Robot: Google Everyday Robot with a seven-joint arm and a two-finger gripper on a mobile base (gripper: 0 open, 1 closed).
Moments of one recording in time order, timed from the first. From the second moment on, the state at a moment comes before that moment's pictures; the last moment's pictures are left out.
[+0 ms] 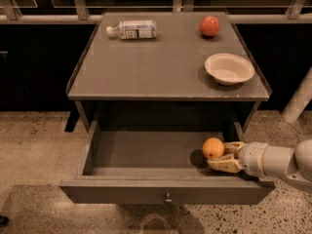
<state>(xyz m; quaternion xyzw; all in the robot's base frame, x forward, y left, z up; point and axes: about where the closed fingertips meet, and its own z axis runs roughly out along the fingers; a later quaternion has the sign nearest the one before) 0.504 -0.236 0.637 -0.35 0.82 0.19 0.42</state>
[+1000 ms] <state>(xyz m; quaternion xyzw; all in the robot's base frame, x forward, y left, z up) 0.504 -0.235 0.634 -0.35 0.82 0.19 0.42</state>
